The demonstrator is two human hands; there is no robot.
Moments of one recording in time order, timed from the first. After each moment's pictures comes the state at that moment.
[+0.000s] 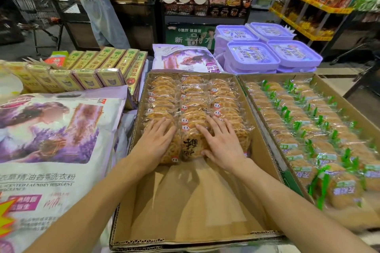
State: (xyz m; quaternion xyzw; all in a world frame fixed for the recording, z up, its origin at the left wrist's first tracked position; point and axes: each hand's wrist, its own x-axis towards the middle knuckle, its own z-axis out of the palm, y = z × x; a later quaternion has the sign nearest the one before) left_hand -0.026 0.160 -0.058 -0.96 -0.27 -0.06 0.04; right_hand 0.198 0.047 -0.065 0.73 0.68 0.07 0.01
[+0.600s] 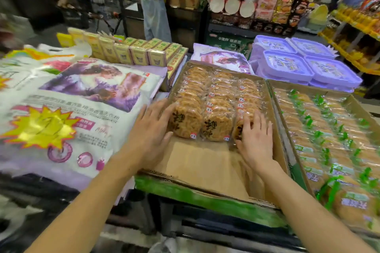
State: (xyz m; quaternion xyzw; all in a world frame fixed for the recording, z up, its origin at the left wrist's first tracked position) left_hand -0.099 0.058 -0.020 -0.87 -0.44 -0.21 0.00; right_hand 0.196 -0.012 -0.039 0.81 0.58 0.10 -0.02
